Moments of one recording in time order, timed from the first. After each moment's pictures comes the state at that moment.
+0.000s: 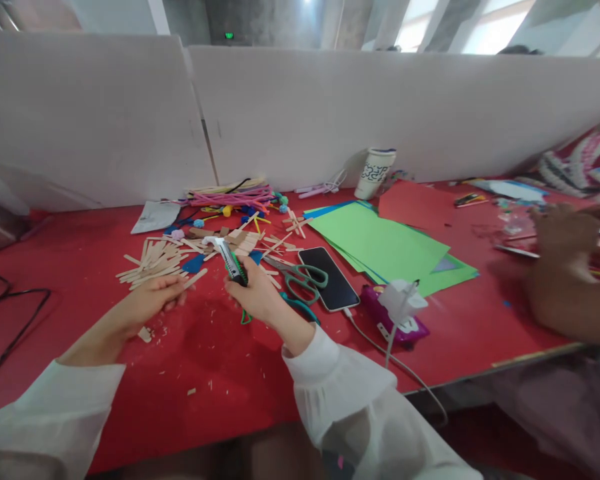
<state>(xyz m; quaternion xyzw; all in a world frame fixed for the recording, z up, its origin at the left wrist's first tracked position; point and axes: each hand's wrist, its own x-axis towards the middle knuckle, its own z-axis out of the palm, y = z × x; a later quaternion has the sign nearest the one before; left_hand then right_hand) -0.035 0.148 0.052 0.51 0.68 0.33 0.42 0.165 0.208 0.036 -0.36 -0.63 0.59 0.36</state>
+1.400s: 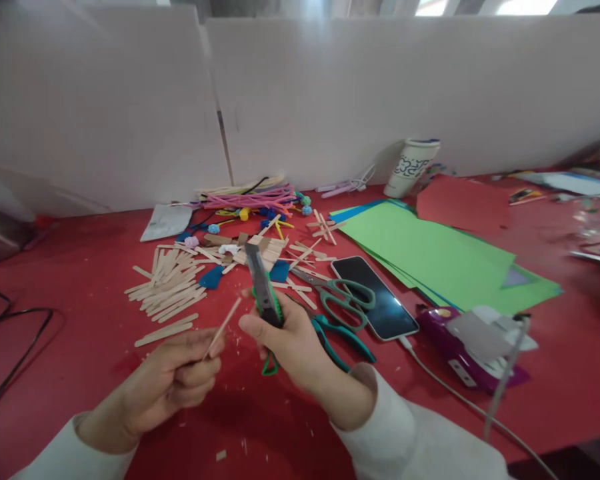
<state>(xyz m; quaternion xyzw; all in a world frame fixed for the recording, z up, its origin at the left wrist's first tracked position) -0.016 0.125 0.046 0.25 0.35 0.38 0.82 0.153 0.183 0.034 -0.36 -0.53 0.66 0.39</state>
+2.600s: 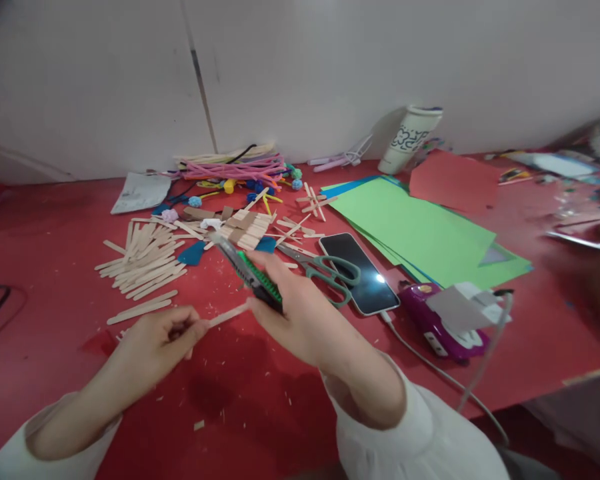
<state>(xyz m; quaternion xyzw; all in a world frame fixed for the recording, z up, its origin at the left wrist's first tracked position) -0.012 0.126 0.032 0.59 0.70 0.23 0.32 0.197 0.197 0.054 -0.36 -0.80 0.38 0.29</state>
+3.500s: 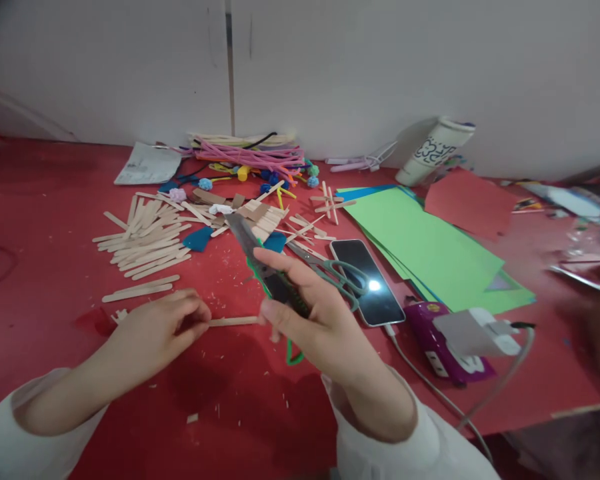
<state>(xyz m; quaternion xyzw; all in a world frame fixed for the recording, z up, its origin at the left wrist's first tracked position) -0.015 0.130 0.028 0.67 0.69 0.10 0.26 0.198 0.187 0.058 -0.36 -0.68 0.55 0.31</state>
